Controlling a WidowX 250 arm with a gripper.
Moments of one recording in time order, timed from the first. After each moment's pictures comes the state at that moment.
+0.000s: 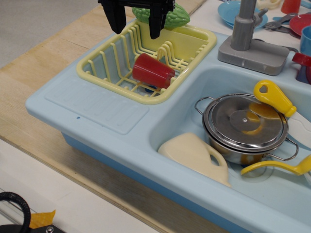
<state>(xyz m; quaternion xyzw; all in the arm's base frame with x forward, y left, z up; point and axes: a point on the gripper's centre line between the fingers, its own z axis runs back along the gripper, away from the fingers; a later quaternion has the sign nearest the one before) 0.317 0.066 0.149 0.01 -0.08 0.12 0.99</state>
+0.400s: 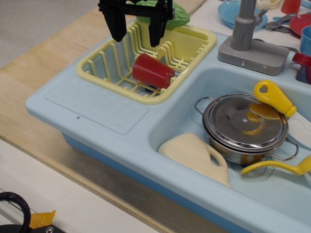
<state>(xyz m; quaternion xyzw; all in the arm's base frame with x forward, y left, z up) 0.316 0.062 0.136 -0.01 -0.06 0.12 0.99</state>
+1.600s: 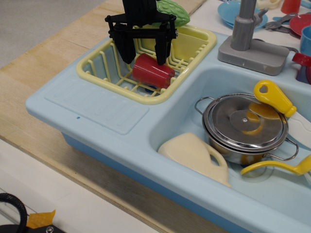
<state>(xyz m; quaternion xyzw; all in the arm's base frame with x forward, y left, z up) 0.329 0.063 0.096 -0.07 -0.02 0.12 0.99</state>
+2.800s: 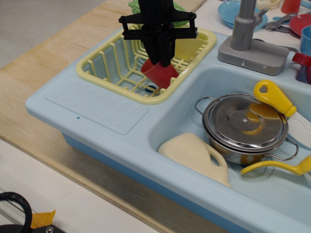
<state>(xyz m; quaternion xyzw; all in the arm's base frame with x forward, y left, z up) 0.317 0.024 0.113 -0.09 -0.04 0.13 0.99</state>
